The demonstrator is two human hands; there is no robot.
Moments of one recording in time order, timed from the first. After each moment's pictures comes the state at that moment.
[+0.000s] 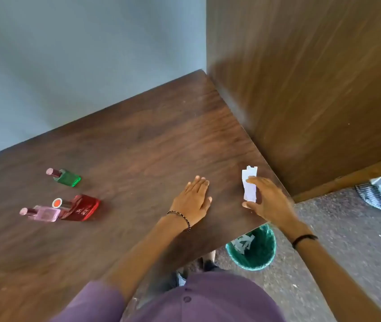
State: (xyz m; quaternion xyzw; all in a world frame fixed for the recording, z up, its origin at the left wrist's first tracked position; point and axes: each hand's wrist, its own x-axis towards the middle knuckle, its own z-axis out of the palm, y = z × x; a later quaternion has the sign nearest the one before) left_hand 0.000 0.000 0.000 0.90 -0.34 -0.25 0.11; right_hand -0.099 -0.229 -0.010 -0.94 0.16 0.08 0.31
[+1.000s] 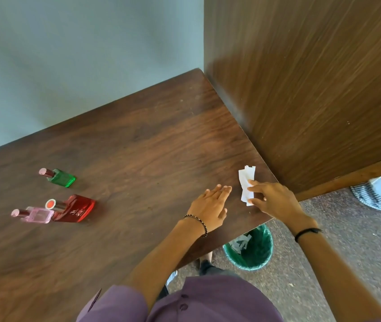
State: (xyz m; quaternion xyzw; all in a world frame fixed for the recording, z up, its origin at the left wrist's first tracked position) left_hand -0.022 -0.034 -0.018 0.87 -0.42 -0.24 0.11; right_hand -0.091 -0.242 0.005 -0.96 0.13 0.16 0.17
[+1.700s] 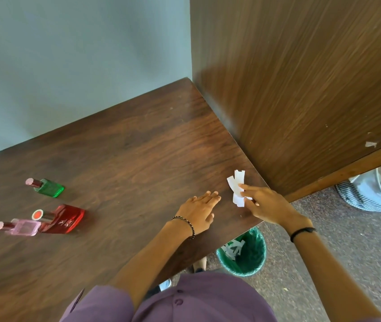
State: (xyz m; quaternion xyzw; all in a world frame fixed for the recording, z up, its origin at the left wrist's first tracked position) left_hand -0.009 -0.028 -0.025 0.85 -0.45 -0.28 0.06; right_hand -0.096 -0.252 0.008 -0.95 0.08 0.20 0.21
